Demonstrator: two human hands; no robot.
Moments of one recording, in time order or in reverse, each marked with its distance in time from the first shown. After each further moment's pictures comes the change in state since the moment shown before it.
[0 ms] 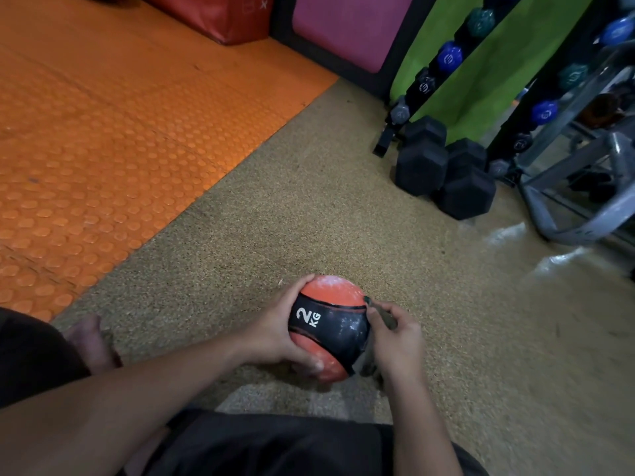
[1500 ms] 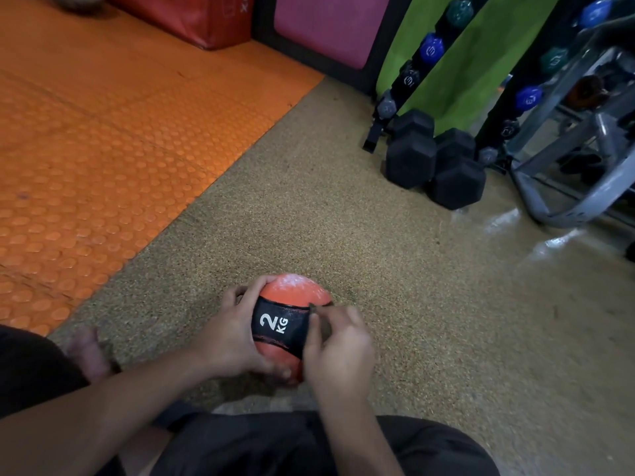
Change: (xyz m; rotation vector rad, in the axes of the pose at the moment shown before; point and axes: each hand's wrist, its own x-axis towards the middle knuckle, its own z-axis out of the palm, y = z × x) left_hand -0.048 0.007 -0.030 0.259 0.141 -0.095; right_hand -0.077 -0.021 0.047 -0.517 0.092 -0.518
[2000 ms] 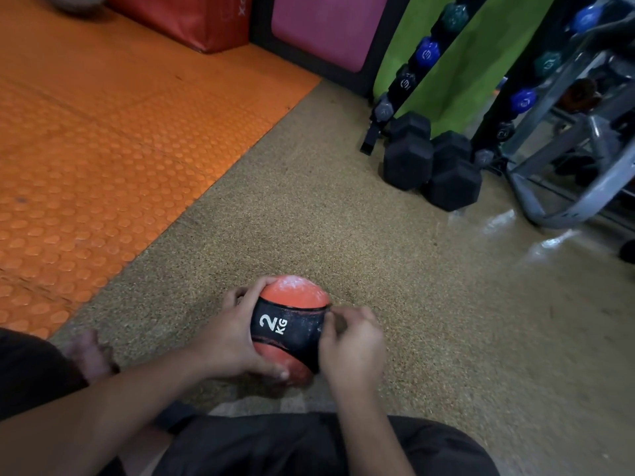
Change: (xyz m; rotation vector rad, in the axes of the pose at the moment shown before) left_hand -0.001 -0.001 -0.006 0.008 -0.051 -0.029; right_hand 0.013 0.018 -0.001 0.018 0.019 0.143
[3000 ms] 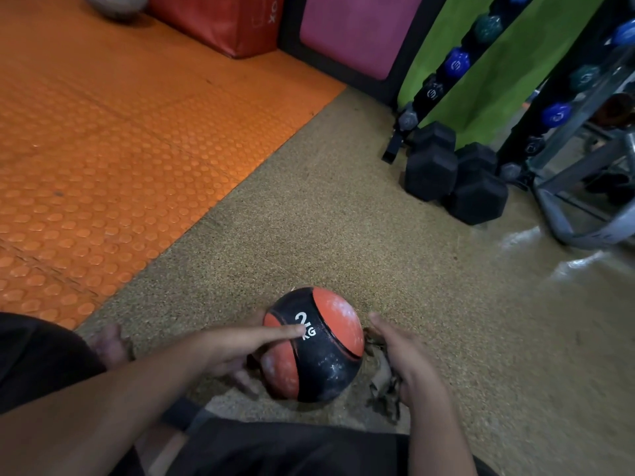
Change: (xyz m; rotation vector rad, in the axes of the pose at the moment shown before) left_hand 0.022 -0.021 0.002 -0.646 -0.347 -0.416; right_hand 0.053 0.044 -0.023 0.486 -0.597 0.707
